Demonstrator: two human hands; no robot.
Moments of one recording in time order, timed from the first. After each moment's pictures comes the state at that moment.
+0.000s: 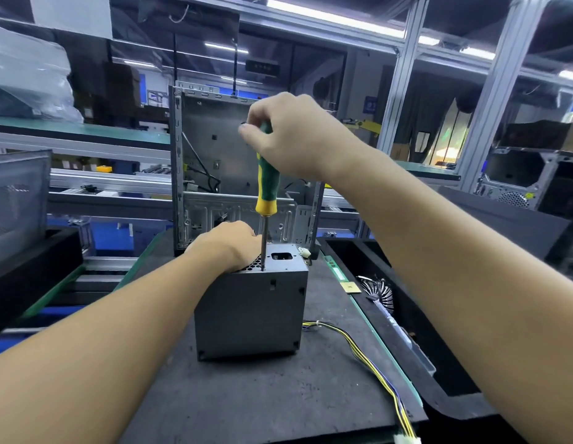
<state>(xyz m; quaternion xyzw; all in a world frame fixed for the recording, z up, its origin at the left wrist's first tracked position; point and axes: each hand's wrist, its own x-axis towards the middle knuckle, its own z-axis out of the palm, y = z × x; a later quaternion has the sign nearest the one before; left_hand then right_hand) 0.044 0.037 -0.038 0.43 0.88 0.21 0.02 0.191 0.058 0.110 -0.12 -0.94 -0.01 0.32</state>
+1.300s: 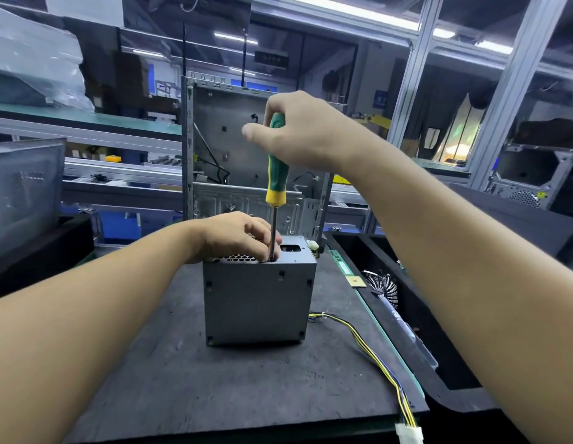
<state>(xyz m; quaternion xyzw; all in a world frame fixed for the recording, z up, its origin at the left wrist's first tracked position) 0.043 -0.004 -0.027 0.59 0.66 0.39 0.26 0.188 0.058 0.109 -0.14 -0.94 0.06 0.29</state>
